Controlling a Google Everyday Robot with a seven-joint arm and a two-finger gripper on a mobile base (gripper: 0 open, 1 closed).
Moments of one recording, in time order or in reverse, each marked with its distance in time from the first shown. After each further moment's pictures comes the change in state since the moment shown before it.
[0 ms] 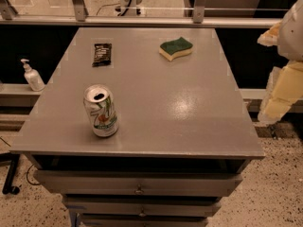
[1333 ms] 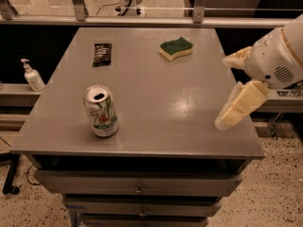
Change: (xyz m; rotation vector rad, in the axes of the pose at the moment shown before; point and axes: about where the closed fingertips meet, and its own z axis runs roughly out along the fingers) arm -0.048 0.011 0.057 -0.125 -0.373 0.089
